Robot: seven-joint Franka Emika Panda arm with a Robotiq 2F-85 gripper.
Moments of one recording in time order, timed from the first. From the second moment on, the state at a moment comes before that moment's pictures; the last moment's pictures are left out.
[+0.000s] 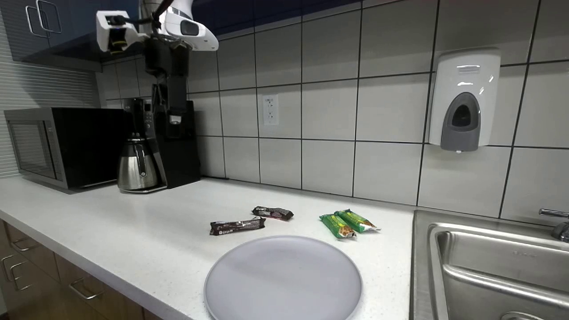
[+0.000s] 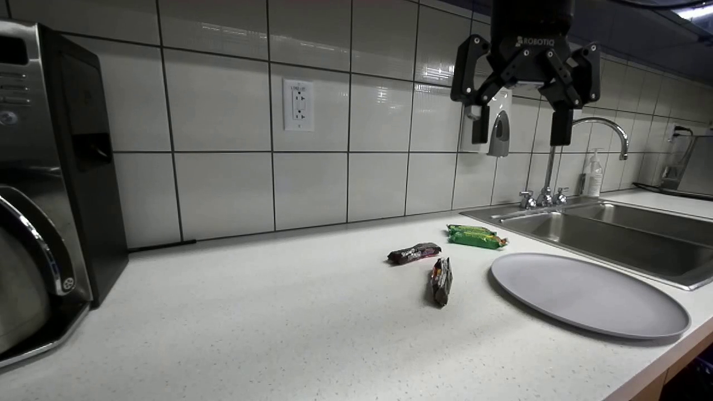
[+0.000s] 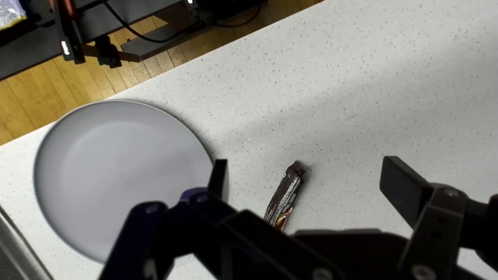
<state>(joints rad) 0.08 -0.36 0.19 -2.38 0.12 1.94 0.51</state>
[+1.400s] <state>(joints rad) 0.08 -0.12 0.18 -2.39 0.01 2.28 0.77</state>
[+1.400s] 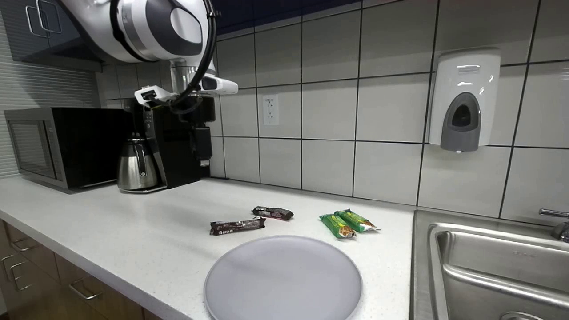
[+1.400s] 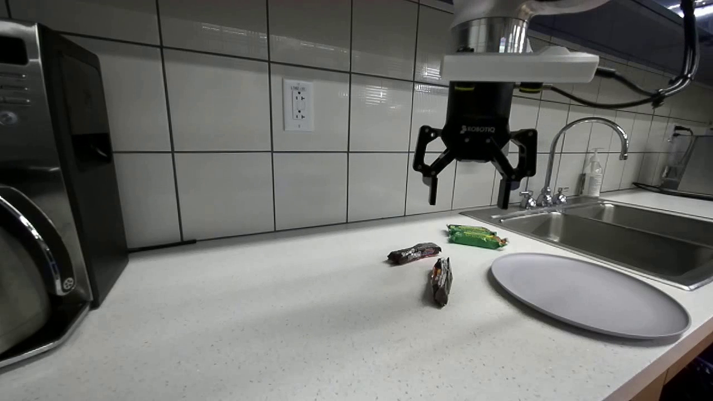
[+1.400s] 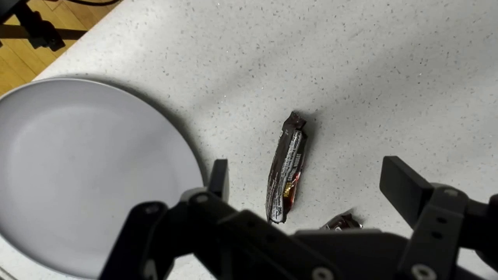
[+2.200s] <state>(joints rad) 0.08 0.09 0.12 -2.24 -0.01 2.28 0.79</state>
